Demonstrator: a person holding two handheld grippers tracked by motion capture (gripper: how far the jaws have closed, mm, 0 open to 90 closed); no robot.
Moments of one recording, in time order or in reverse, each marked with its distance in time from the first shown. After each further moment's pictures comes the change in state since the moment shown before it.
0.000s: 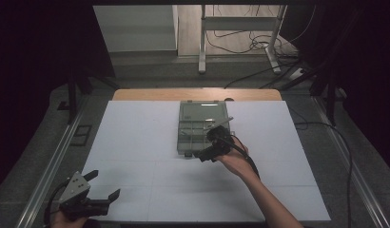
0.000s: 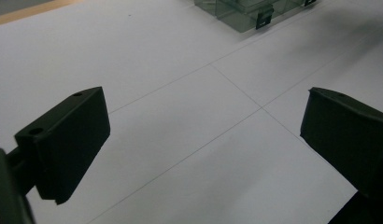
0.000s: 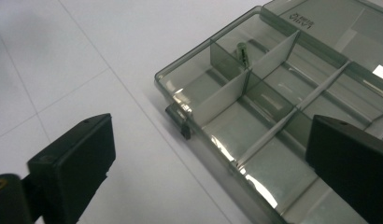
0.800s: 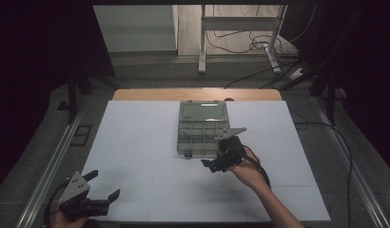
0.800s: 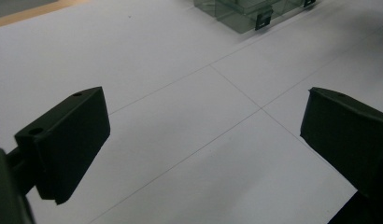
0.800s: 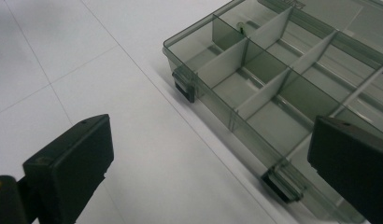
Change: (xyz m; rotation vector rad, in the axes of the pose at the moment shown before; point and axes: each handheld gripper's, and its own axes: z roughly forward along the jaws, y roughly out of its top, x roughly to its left) left arm 0.000 0.000 -0.001 -0.003 -0.001 0.001; right arm 0.006 -0.033 -0.029 -0.031 -0.013 -0.010
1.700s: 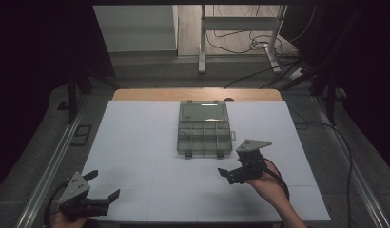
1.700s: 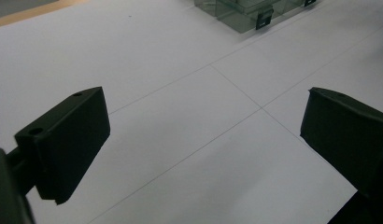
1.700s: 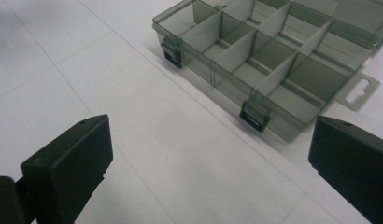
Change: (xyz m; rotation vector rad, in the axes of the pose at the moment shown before) left arm 0.000 0.000 0.000 0.000 0.002 0.000; right arm 0.000 -0.043 -0.048 -0.055 -0.051 0.048
